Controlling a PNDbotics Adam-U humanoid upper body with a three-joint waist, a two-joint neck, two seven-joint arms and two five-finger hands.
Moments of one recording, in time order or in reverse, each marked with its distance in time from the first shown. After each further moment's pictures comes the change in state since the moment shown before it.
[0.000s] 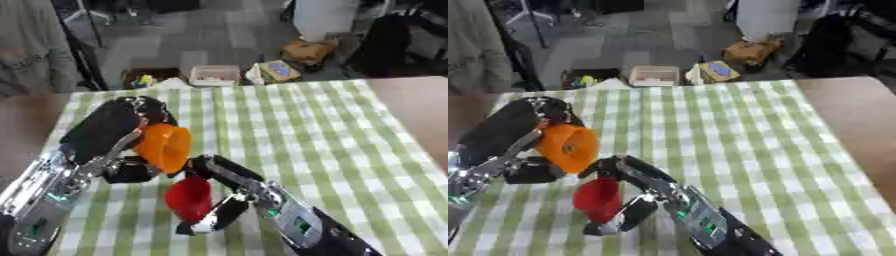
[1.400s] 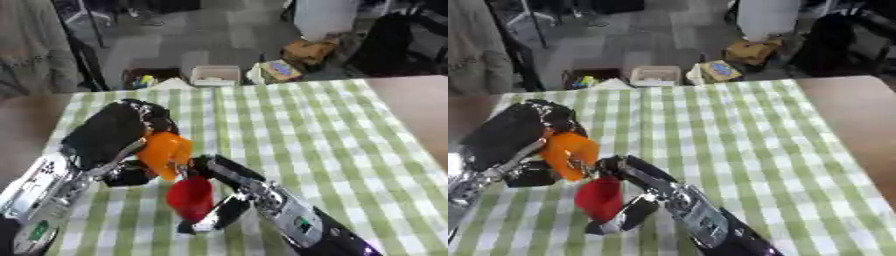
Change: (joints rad) left arm 0.001 0.001 -0.012 0.000 -0.164 -0.052 0.023; right arm 0.000 0.001 -0.006 0.012 0.001 -0.009 0.000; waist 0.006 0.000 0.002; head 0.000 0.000
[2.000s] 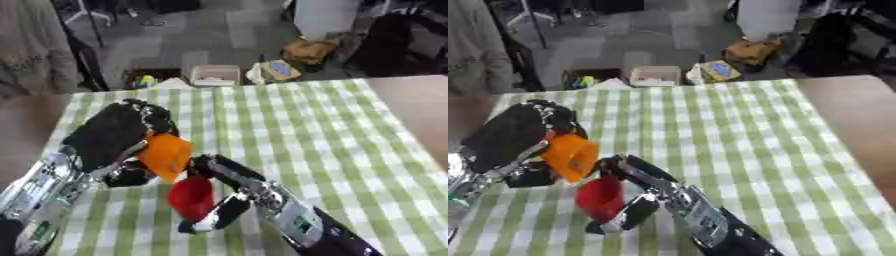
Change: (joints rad) left arm 0.000 0.000 0.000 0.000 -0.028 -0.006 0.007; right arm 0.000 0.000 -0.005 0.000 0.002 -0.001 0.001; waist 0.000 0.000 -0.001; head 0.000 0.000
